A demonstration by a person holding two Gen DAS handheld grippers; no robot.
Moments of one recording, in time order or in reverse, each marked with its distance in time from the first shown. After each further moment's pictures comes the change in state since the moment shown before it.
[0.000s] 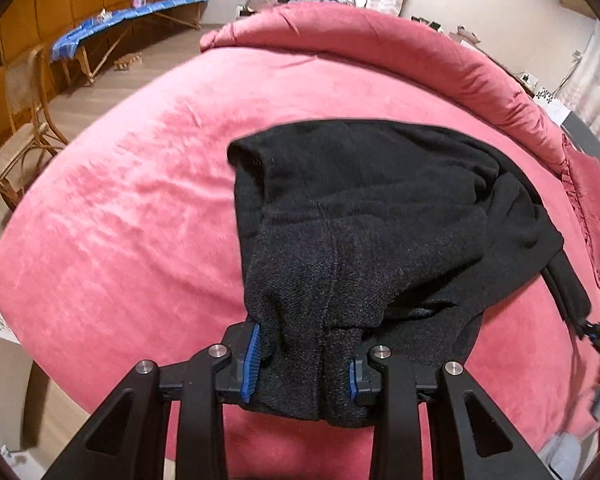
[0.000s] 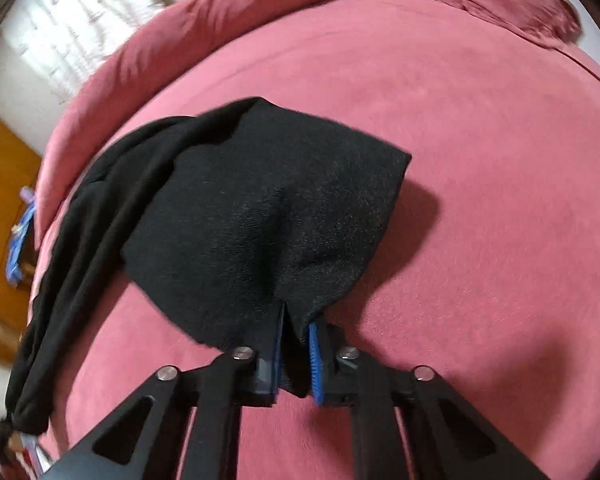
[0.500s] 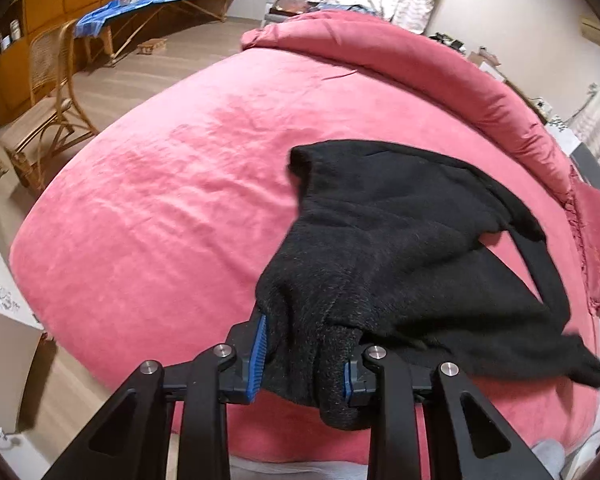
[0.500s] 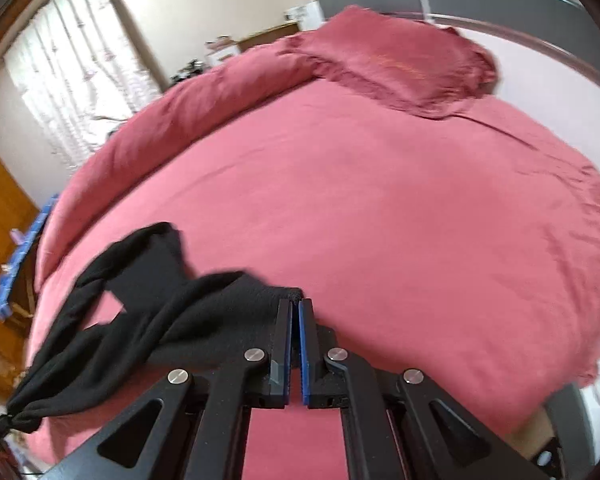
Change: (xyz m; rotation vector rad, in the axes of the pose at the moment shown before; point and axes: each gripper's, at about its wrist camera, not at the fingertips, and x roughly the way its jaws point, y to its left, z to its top) left arm -0.027 0.077 0.003 -0.097 0.019 0.006; right arm -0.205 -0.105 -0.019 0.059 -0.232 -0.135
